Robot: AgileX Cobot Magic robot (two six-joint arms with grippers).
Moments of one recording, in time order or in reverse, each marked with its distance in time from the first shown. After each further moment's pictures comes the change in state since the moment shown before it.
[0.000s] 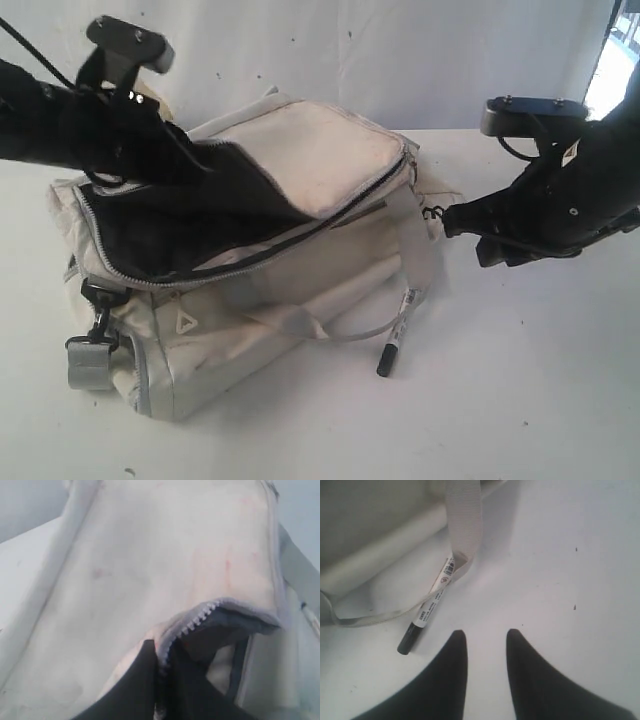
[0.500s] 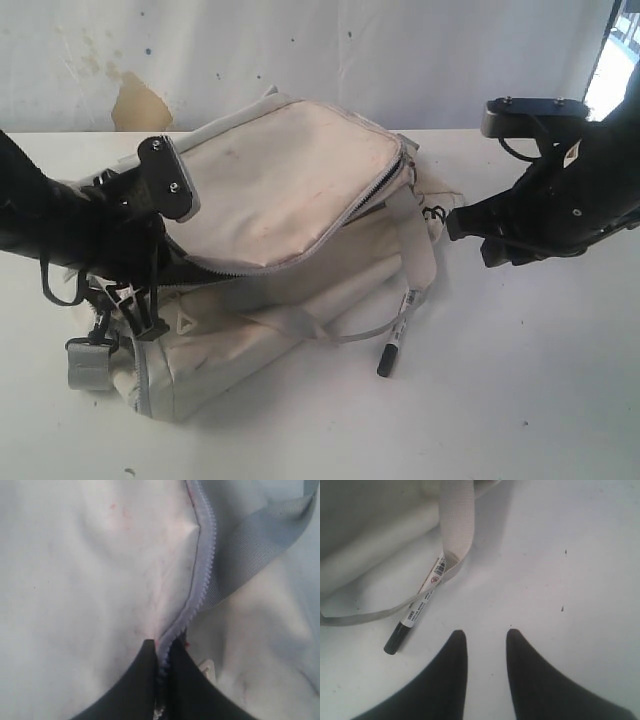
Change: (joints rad) left arm -0.039 -0.002 0.201 0.188 0.064 0.389; right arm 0.000 0.000 0.000 -0.042 0.000 0.000
